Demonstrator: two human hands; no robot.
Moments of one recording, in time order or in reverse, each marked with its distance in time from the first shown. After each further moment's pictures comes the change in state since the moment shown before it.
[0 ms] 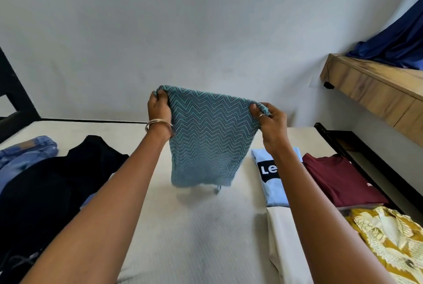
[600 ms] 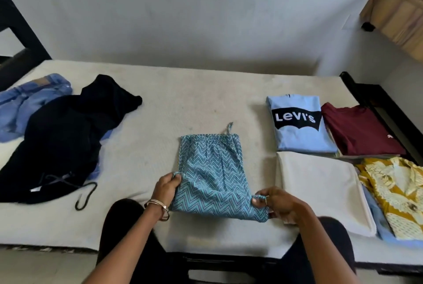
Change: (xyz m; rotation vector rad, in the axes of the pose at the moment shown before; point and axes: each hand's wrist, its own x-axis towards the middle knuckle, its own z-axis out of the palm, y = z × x) left_hand -0.208 -0.205 -0.213 0.582 -0.271 -0.494; right_hand -0.238 0.162 -0.116 -0.301 -0.649 1.105
